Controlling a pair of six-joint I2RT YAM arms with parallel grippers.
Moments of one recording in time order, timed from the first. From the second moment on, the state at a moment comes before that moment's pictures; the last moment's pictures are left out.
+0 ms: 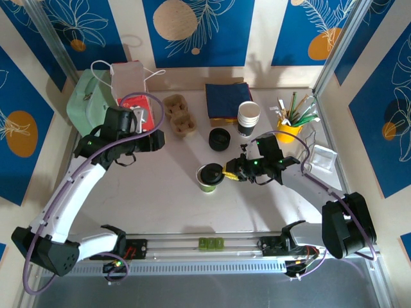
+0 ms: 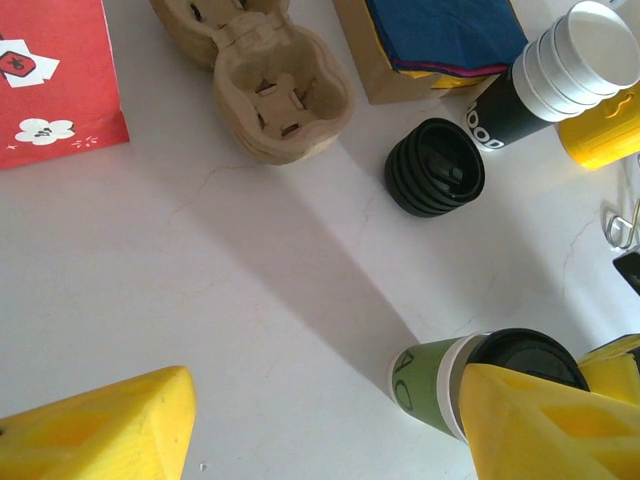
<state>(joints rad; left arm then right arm) -0.37 1.17 1.29 -0.89 0.13 -0.37 0.37 1.27 0.70 -0.31 -0.83 0.87</state>
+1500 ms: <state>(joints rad) -0.38 1.19 1.29 -0.89 0.16 -0.37 0.42 1.29 0.74 -0.34 -0.76 0.82</state>
